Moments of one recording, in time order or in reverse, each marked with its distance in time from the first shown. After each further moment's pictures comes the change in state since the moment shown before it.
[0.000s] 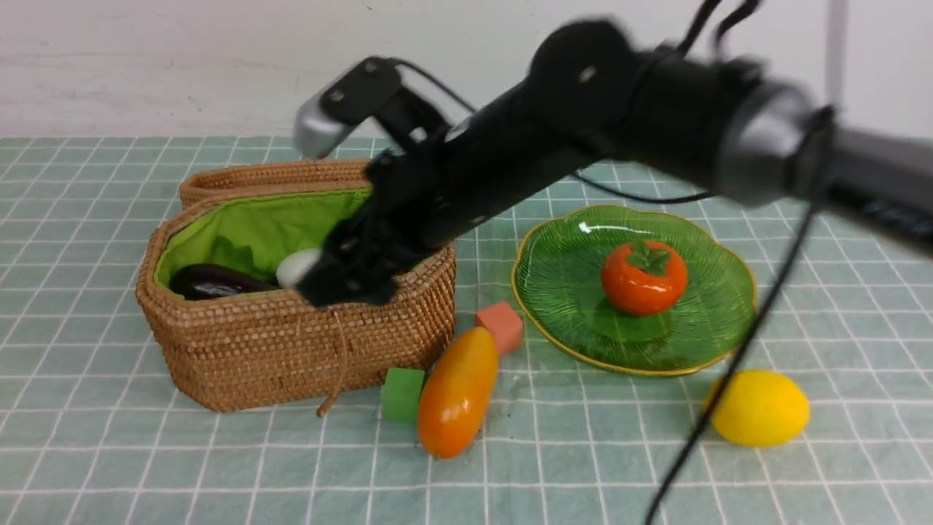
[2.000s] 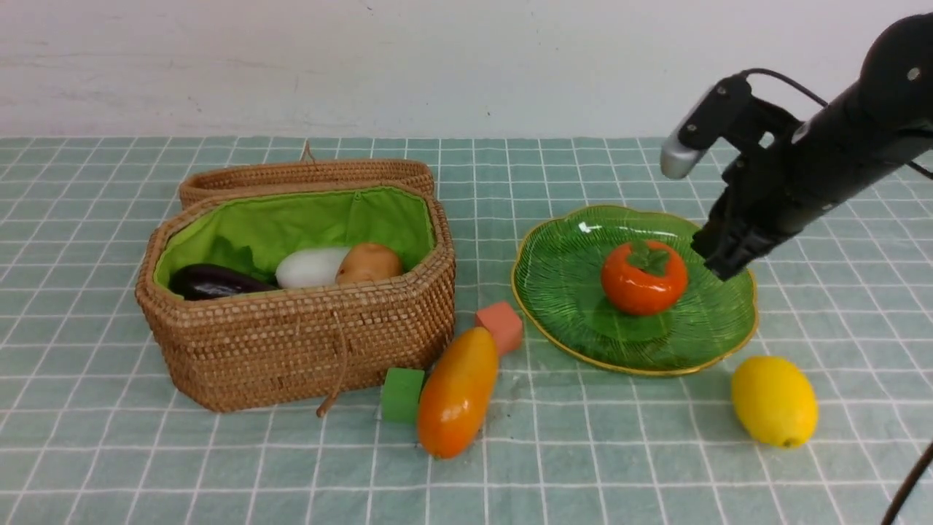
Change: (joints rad) right arm -0.451 -0.110 0.345 -0.286 -0.194 -0.124; left arm 0.000 0.000 0.000 0.000 0.000 0.000
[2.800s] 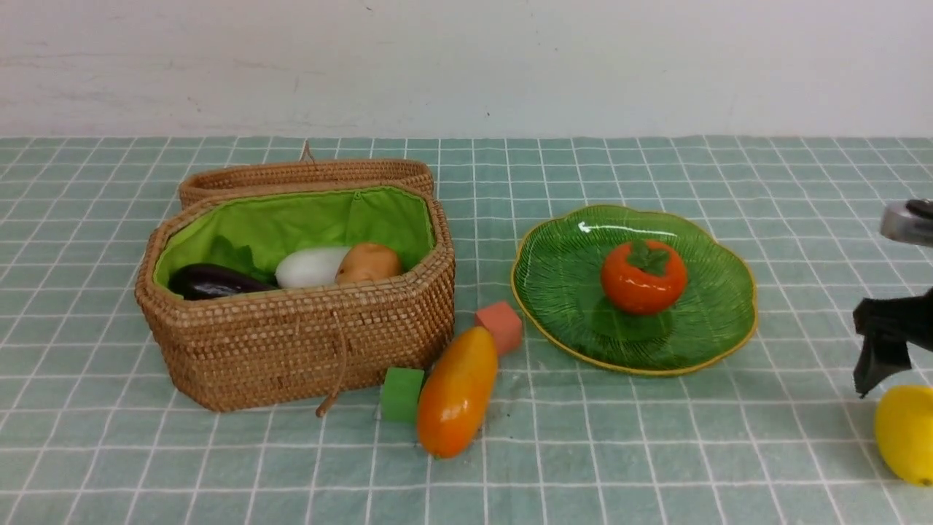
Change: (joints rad) right arm -0.322 -0.171 0.361 -0.161 0.134 0.909; left arm 0.000 0.000 0.000 0.000 0.000 0.000
